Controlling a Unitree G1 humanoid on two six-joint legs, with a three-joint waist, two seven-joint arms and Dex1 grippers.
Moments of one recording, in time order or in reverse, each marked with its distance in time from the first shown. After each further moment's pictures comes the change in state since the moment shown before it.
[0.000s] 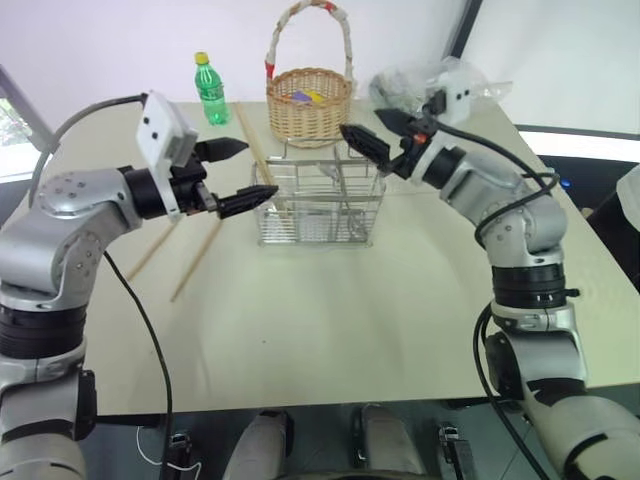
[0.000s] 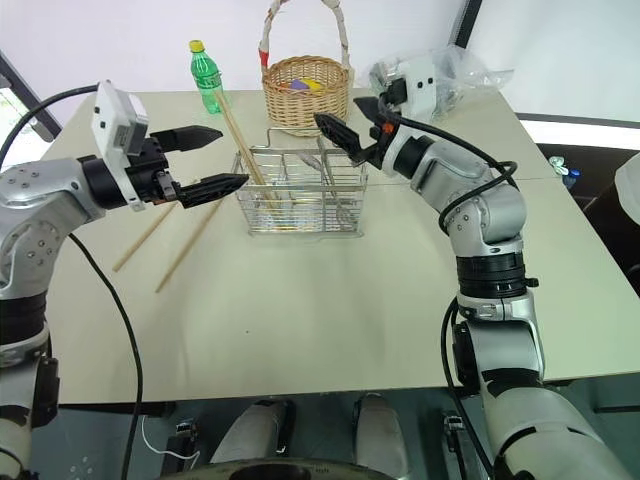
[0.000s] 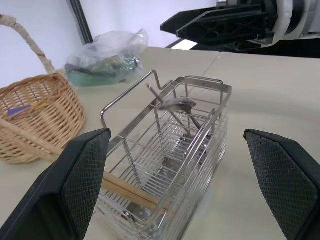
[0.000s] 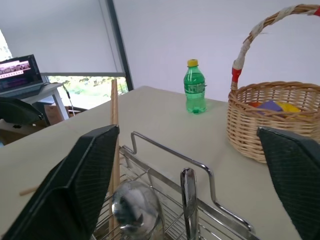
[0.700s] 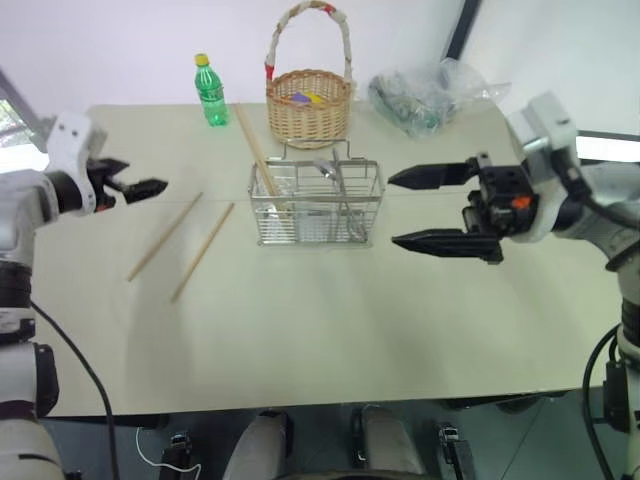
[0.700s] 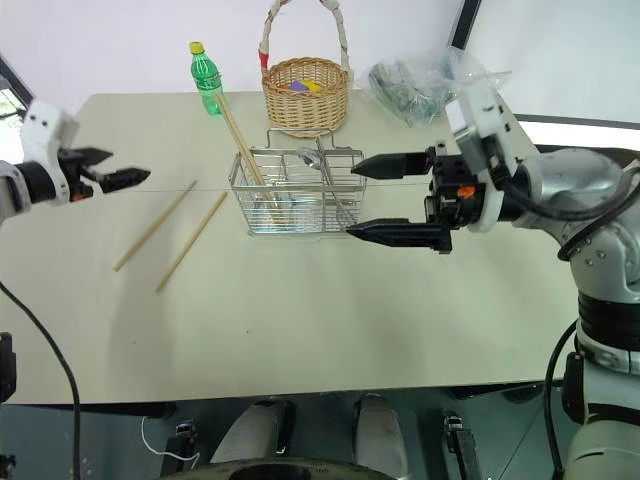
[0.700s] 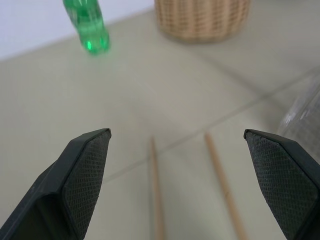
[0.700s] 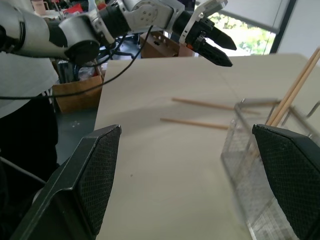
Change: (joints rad) left arm -0.152 0.182 -0.085 0.799 0.341 -0.114 -0.072; right arm 0.217 -0.454 -0.069 -0.404 0.282 0.154 0.621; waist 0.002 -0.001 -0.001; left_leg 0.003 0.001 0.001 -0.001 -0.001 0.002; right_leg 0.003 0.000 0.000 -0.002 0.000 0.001
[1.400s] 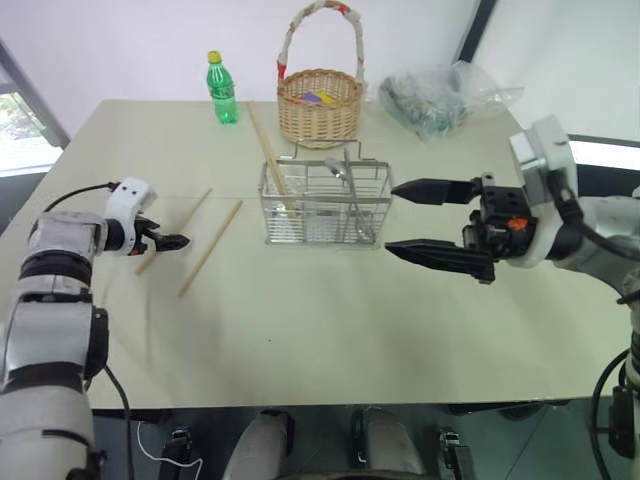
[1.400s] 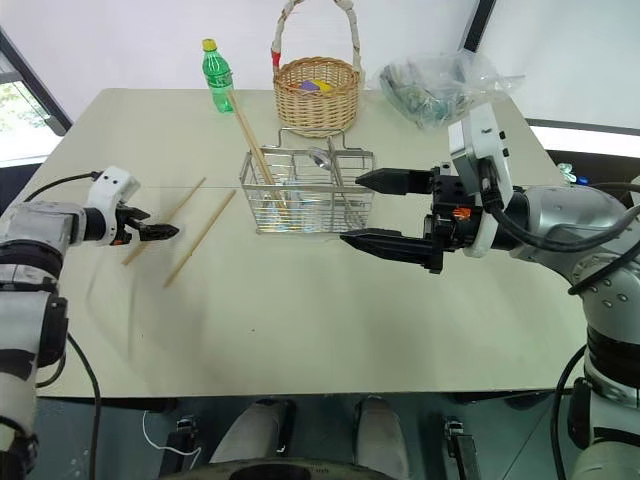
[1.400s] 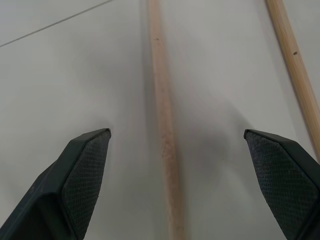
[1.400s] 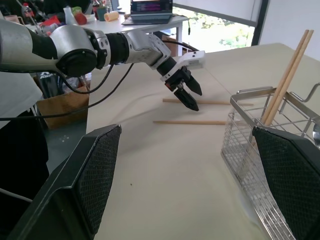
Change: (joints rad) left arm -0.234 -0.207 -0.130 0.676 0.323 -0.274 -0.044; right arm 0.124 -0.009 -0.104 -0.149 0.169 0.089 -0.235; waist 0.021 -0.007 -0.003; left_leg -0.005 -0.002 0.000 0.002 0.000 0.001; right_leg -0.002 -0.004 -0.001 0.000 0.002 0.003
